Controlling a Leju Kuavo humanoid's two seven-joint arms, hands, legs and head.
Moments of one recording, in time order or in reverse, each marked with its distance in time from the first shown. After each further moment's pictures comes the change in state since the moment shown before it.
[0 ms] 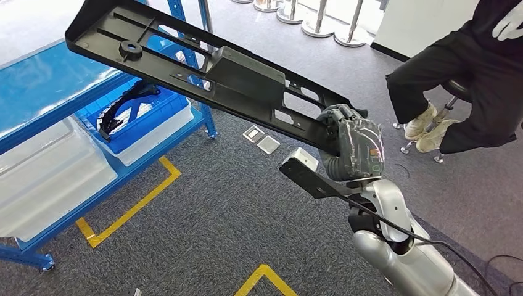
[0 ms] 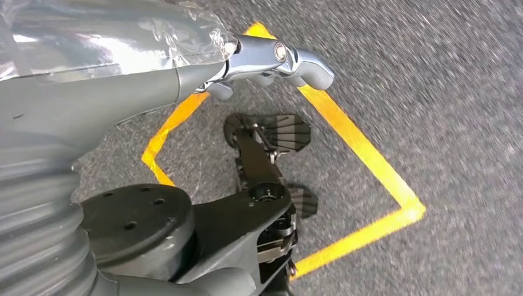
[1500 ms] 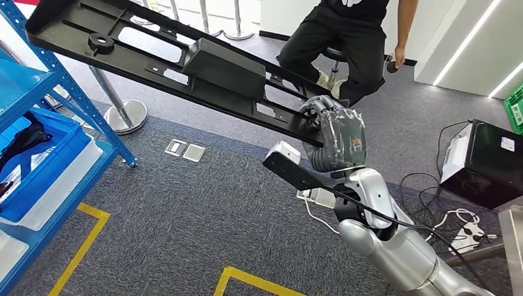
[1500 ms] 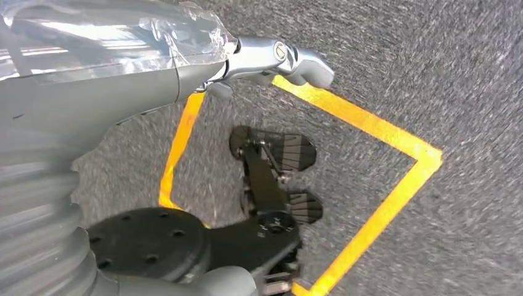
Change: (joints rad) left arm 0.004 0.009 -0.002 0.000 -0.003 0.000 -0.007; right arm -0.028 0.014 0.001 0.017 0.004 -0.002 -0.015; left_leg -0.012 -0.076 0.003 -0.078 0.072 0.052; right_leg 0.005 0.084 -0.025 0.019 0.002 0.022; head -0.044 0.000
